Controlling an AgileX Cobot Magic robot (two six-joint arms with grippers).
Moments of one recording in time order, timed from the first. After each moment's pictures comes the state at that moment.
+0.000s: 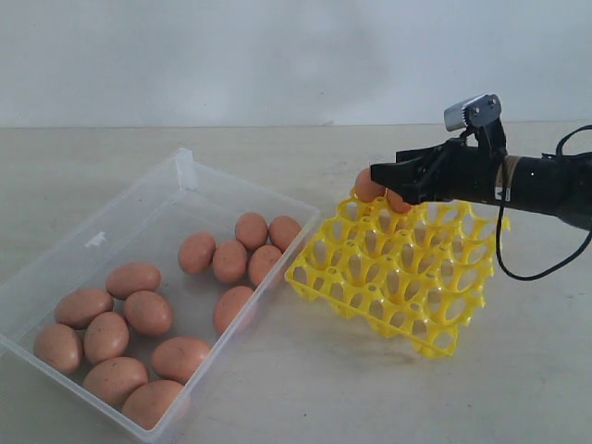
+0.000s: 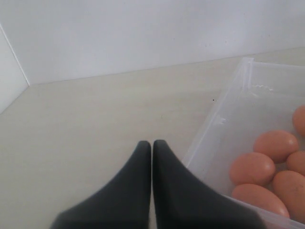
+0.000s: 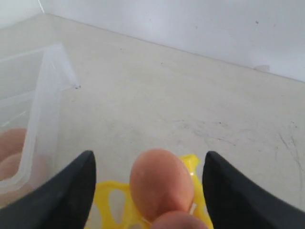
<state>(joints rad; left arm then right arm) 0.02 0.00 0.00 0.31 0.30 -0.17 0.00 2.19 -1.12 -1.11 -0.99 0.73</state>
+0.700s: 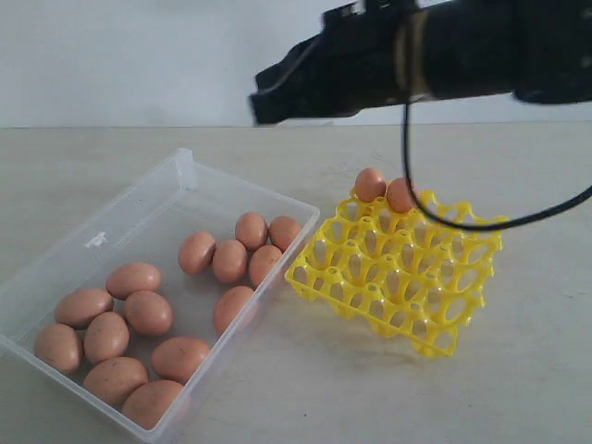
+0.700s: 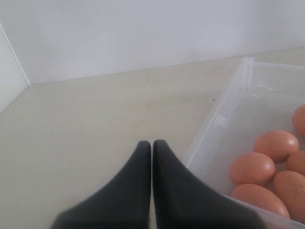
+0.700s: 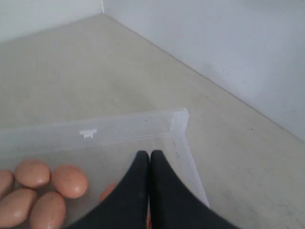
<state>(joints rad) 0.02 0.00 0.00 0.31 0.30 -0.17 0.60 1.58 -1.12 -1.63 -0.29 1.52</state>
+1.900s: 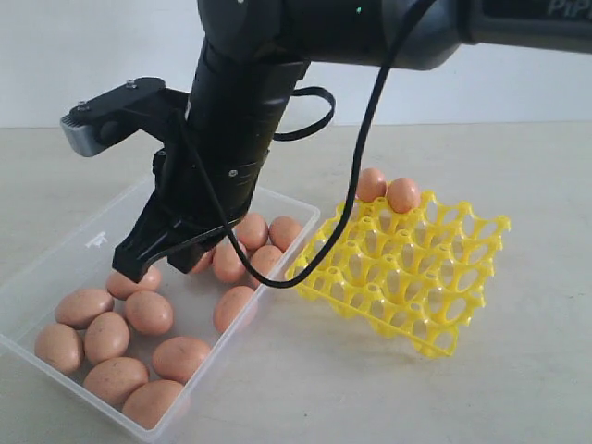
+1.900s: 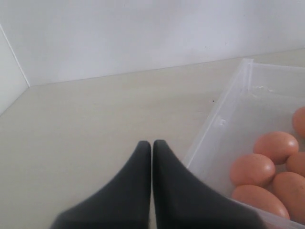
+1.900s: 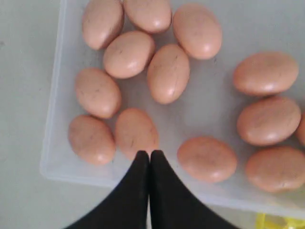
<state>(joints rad) 0.02 0.00 0.00 0.31 0.30 -0.17 0.86 1.95 -1.68 0.28 1.02 -0.41</state>
